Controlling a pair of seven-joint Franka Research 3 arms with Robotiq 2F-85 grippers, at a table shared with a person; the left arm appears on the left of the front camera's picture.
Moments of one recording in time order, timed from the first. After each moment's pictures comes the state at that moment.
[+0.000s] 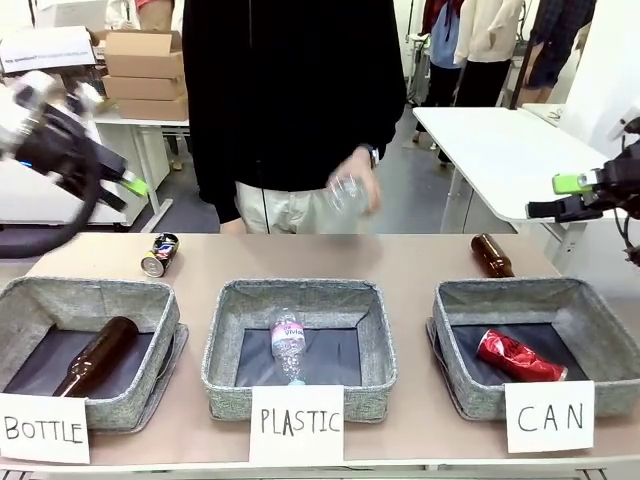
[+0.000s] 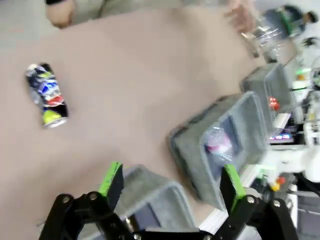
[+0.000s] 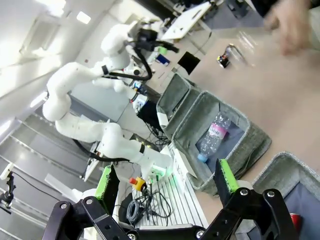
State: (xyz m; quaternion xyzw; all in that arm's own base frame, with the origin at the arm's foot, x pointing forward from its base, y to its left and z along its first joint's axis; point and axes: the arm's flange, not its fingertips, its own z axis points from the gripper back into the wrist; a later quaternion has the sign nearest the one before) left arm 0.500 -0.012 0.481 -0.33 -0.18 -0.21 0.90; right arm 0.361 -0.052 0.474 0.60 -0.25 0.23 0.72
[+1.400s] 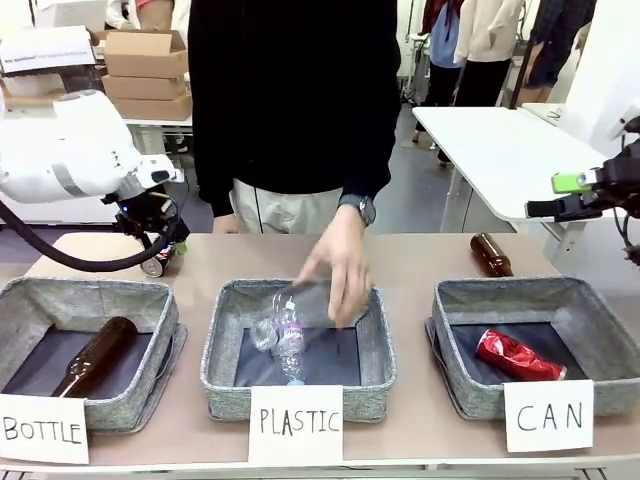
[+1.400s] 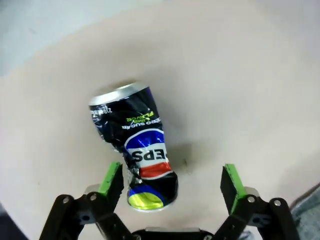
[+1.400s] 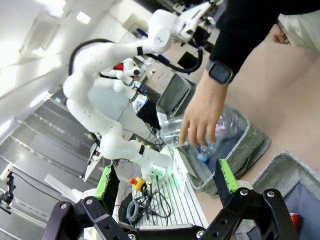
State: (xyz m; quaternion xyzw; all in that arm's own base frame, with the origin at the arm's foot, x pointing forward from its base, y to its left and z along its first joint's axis) left arm 0.630 -0.067 0.342 -0.05 -0.08 -0.17 0.98; right arm 0.361 -0.052 0.475 0.60 -0.25 0.23 0.72
